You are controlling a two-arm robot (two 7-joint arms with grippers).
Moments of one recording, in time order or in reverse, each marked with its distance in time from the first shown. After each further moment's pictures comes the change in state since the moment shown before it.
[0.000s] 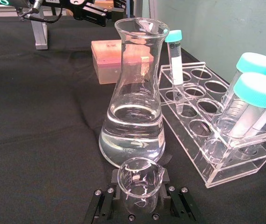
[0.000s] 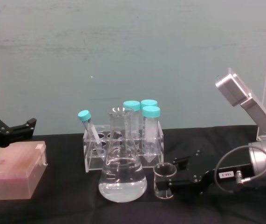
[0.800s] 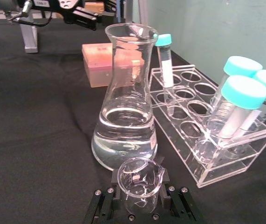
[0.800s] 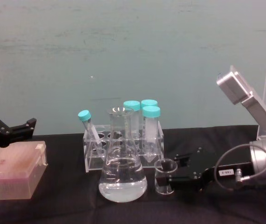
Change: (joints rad) left arm 0.000 0.000 0.000 0.000 0.000 0.000 0.000; right arm -0.040 0.022 0.016 -0.081 -0.004 0.032 -0.054
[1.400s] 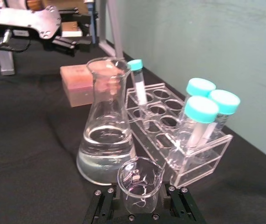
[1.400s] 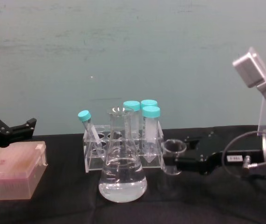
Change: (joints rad) left arm 0.000 0.000 0.000 0.000 0.000 0.000 0.000; right arm -0.134 0.097 0.043 -0.294 0.044 0.114 -0.143
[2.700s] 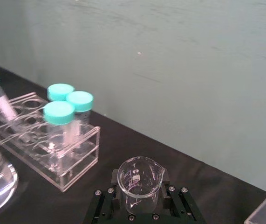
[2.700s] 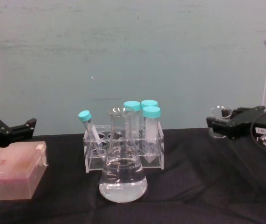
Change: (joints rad) left arm 0.000 0.000 0.000 0.000 0.000 0.000 0.000; right arm -0.177 0.017 0.183 -0.278 -0.082 0.185 -0.501
